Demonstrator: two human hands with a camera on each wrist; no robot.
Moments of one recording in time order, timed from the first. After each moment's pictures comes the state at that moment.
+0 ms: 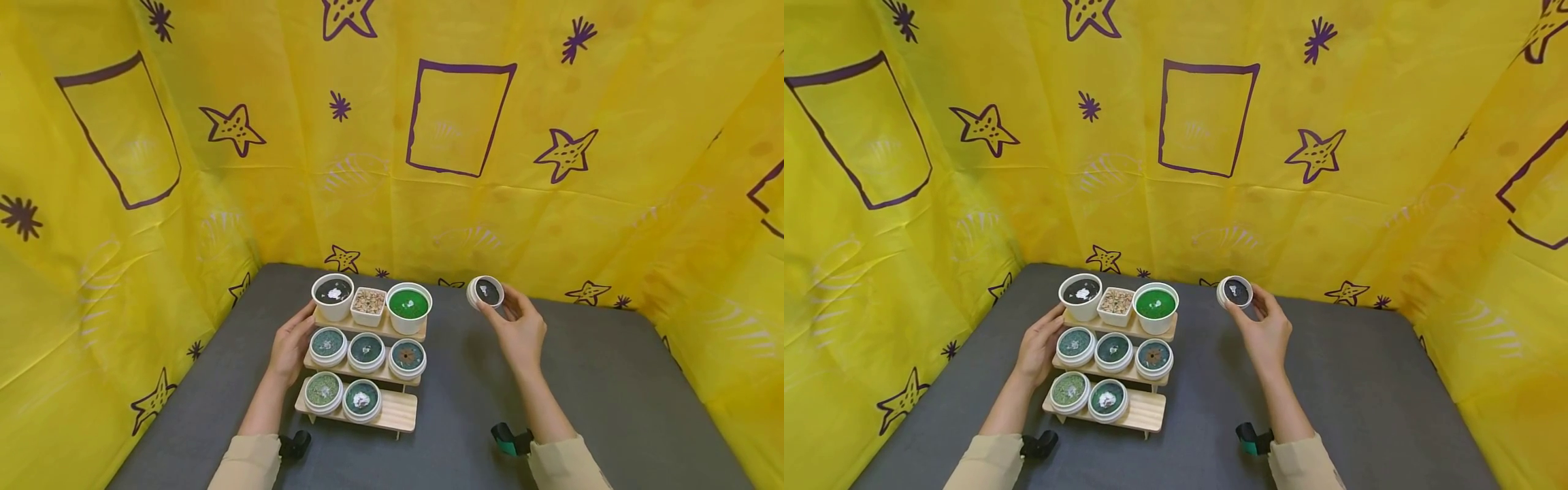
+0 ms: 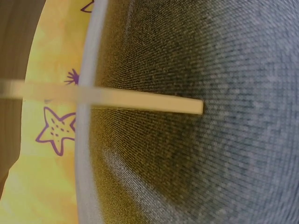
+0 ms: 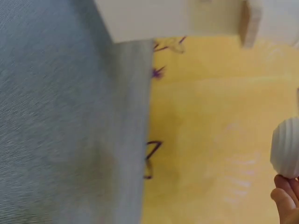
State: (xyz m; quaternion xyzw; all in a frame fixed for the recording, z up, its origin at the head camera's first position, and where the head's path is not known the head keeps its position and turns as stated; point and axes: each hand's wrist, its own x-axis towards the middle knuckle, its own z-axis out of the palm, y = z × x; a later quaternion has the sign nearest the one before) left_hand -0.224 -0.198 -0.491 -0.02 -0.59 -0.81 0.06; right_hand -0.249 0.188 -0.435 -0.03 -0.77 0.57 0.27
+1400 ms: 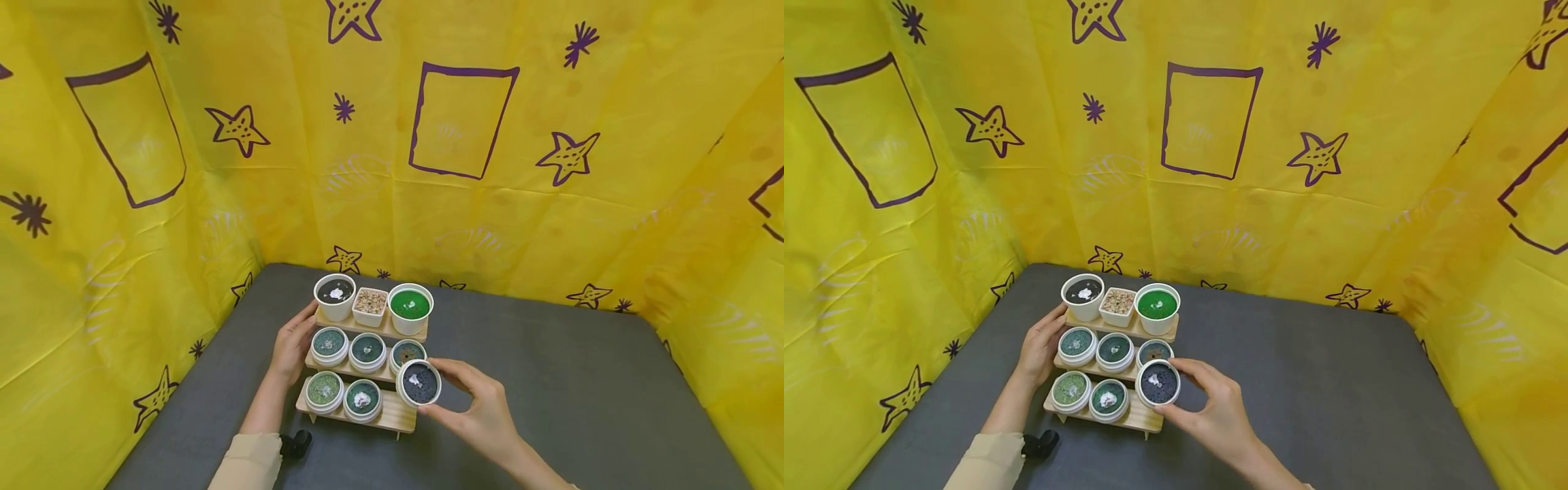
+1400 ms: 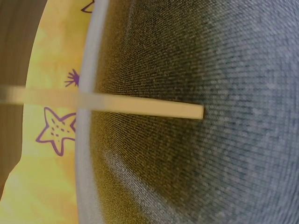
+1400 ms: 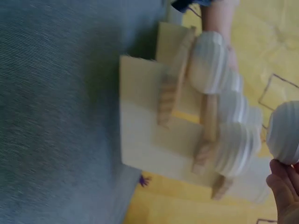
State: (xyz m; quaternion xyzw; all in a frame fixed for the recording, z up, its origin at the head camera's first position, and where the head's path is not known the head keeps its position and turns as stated) left_hand -0.225 -0.196 -0.492 -0.01 -0.59 -0.80 0.06; right_hand -0.139 0.136 -0.436 0.33 -0.77 0.49 0.22
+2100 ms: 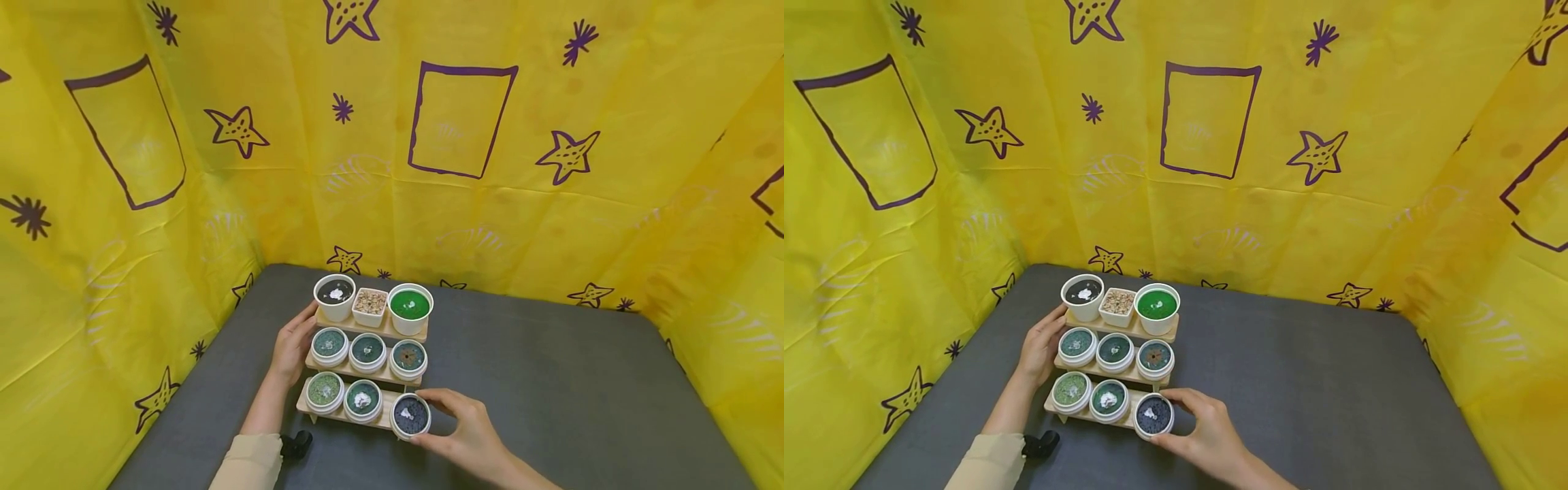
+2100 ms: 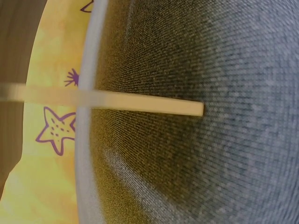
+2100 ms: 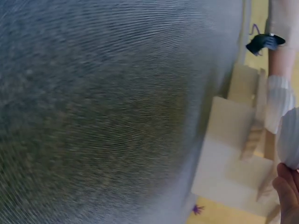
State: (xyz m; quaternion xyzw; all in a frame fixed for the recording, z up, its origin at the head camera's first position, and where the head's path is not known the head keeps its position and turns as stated) left_hand -0.225 -0.196 -0.488 0.00 -0.60 -0.80 0.06; right_hand -0.129 0.132 -0.481 0.34 -0.80 0.46 0.14
